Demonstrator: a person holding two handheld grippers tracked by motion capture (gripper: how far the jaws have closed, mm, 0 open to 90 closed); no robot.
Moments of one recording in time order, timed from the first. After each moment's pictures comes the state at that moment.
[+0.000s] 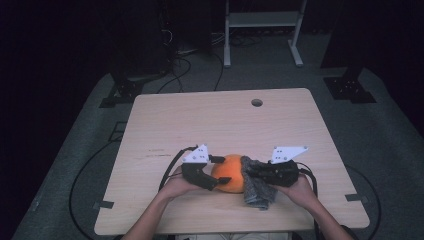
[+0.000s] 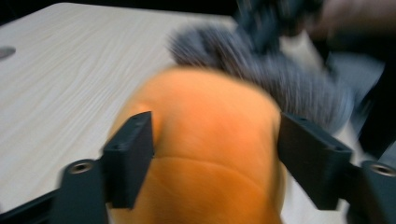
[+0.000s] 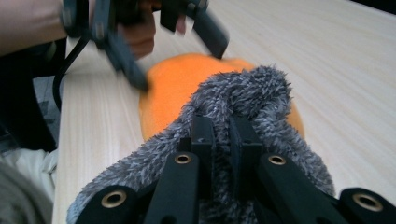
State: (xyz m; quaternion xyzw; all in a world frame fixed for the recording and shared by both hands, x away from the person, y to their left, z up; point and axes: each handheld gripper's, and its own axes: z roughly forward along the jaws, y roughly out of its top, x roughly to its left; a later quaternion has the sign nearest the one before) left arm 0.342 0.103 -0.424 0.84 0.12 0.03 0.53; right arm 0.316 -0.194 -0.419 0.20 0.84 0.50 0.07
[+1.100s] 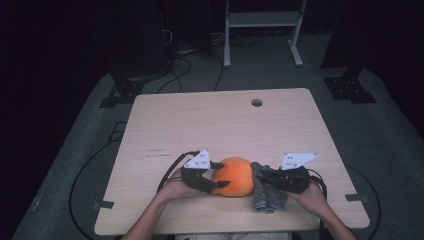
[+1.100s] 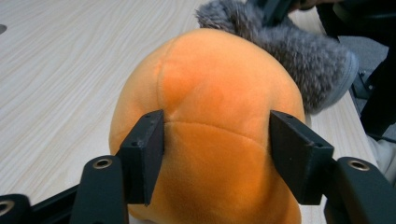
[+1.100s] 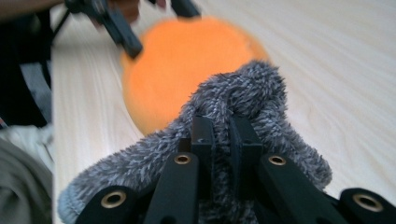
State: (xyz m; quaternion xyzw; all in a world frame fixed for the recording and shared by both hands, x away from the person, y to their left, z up) left arm 0.334 0.100 -0.435 0.87 0.08 0.06 0.48; right arm 0.302 -0.221 -0.428 0.22 0.85 0.48 0.07
